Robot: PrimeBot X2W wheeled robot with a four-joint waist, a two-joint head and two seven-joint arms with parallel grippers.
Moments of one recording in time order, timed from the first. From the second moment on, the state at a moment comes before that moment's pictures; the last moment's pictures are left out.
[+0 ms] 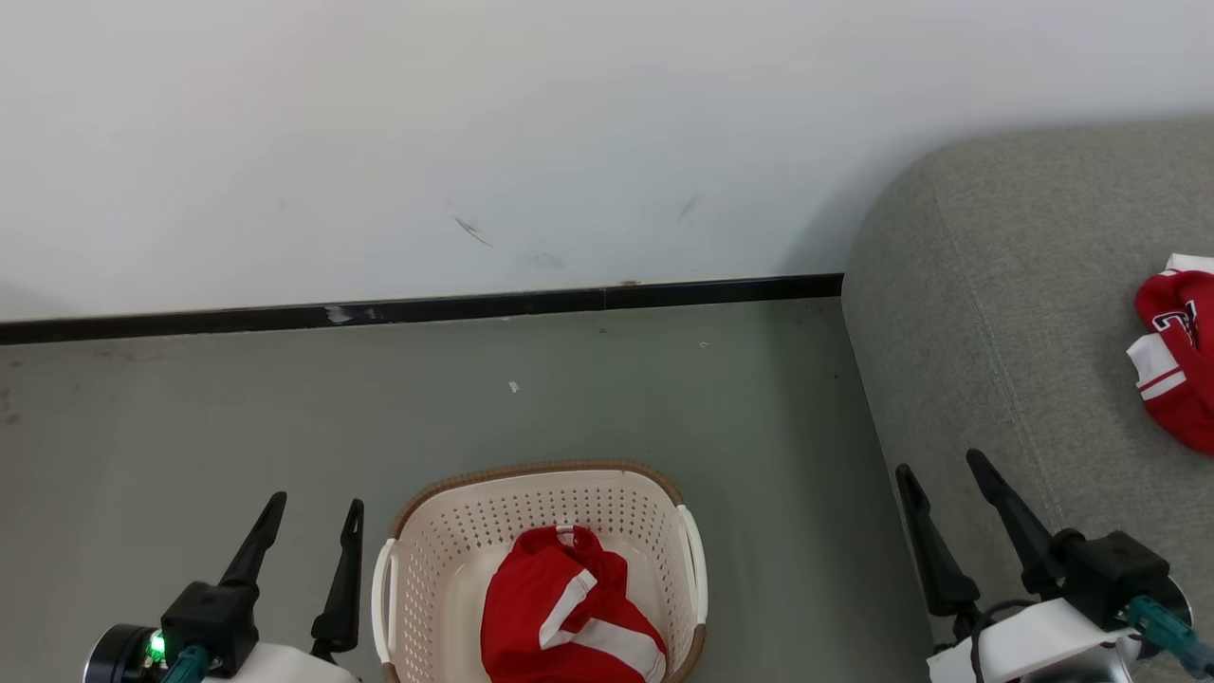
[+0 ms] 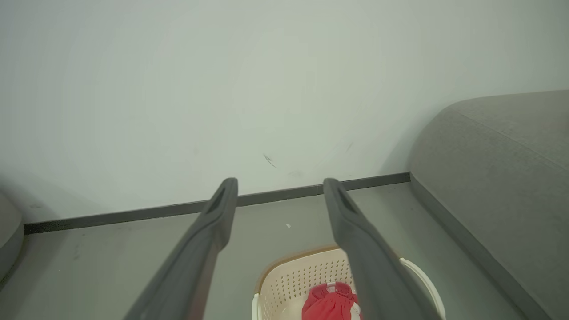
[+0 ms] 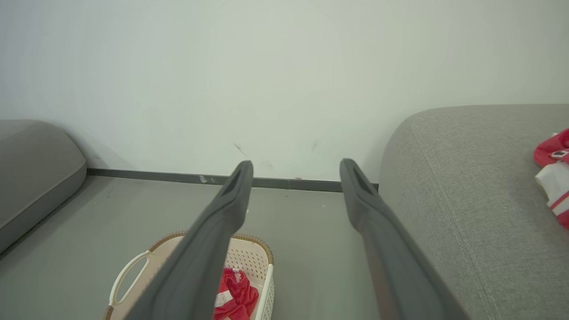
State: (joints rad) left arm 0.00 0.20 -0.20 0.08 -0.33 0.09 -0.21; right arm 0.05 -0.04 0.02 0.02 0.07 0.13 -0.25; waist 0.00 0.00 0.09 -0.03
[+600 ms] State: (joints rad) left arm -0.18 0.18 -0.34 0.21 -0.26 0.02 -0.14; right arm -0.02 -0.04 -0.07 -0.09 0.06 0.13 -0.25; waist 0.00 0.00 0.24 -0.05
